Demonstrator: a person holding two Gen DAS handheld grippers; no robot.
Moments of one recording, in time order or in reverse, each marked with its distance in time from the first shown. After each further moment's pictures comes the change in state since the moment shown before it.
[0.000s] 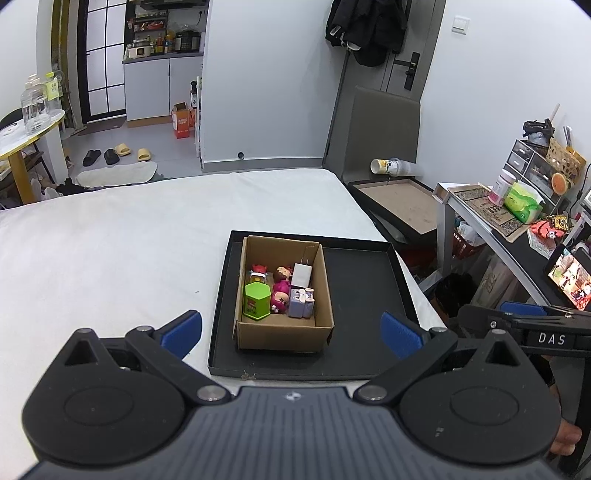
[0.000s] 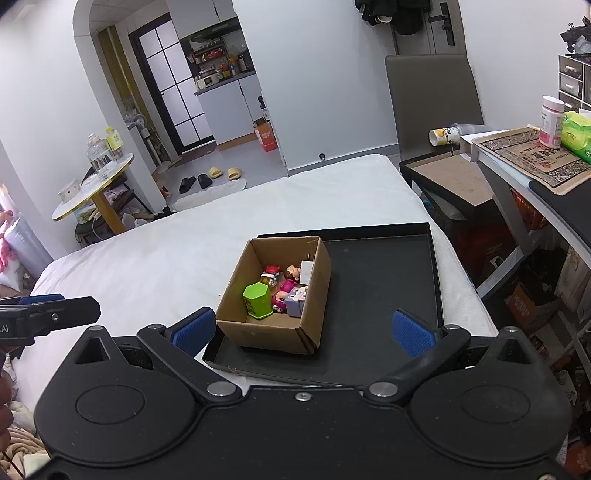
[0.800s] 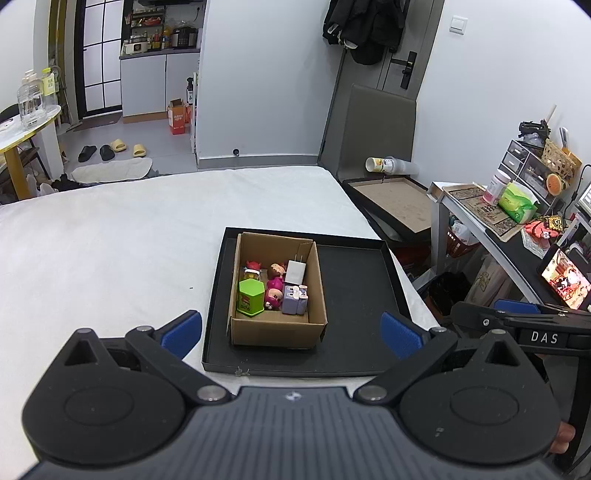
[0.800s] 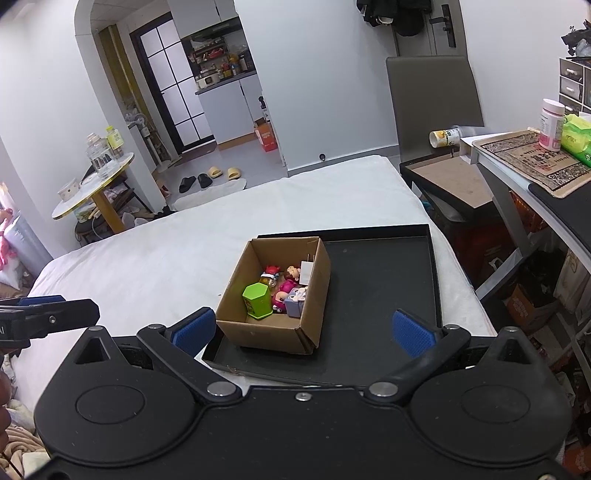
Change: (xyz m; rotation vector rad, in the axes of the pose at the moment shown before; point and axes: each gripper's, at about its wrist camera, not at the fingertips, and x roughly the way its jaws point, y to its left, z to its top) left arm -0.002 -0.001 0.001 -0.007 0.010 -0.020; right arm -0.002 0.002 0.000 -0.006 -0.003 -0.003
